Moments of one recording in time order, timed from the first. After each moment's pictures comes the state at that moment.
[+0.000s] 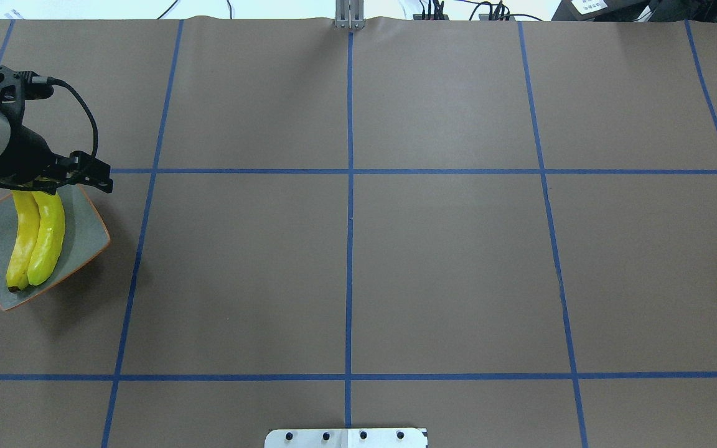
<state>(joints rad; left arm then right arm) -0.93 -1.72 -2.01 -1.71 -2.13 -0.93 1.56 -1.56 1.15 -1.06 2.15 -0.35</state>
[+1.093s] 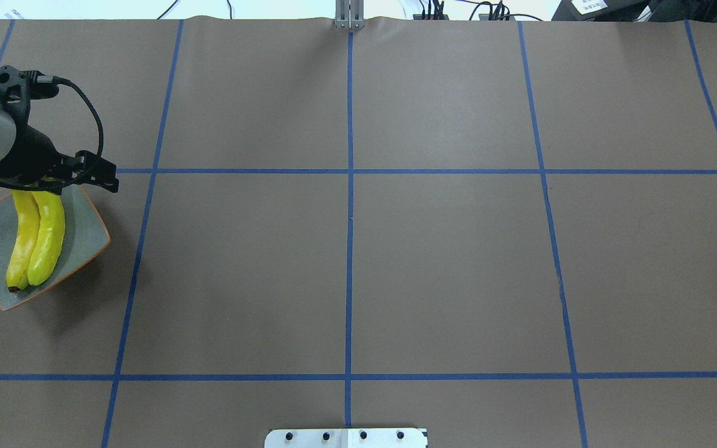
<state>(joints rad) -0.92 -1.73 -2.01 -1.71 -2.13 -0.94 1.59 -1.56 1.12 -1.06 2.15 -0.39</state>
